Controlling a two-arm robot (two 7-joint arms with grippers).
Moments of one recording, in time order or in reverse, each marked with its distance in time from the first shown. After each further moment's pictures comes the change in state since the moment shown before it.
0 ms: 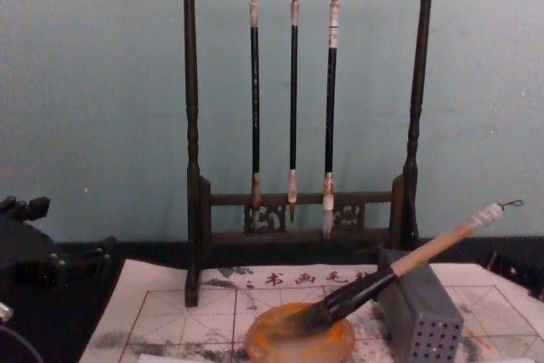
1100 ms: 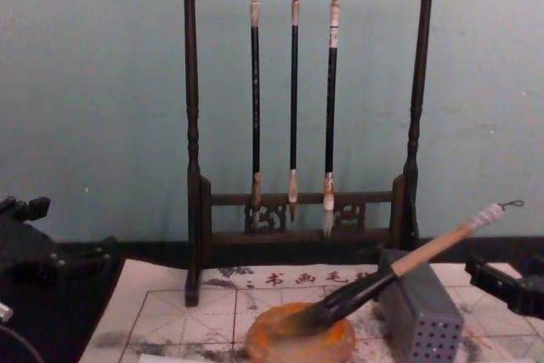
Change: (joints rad) left arm 0.000 0.000 0.000 0.000 0.000 0.000 0.000; right arm 0.056 -0.111 -0.014 0.130 -0.364 -0.230 -0.255
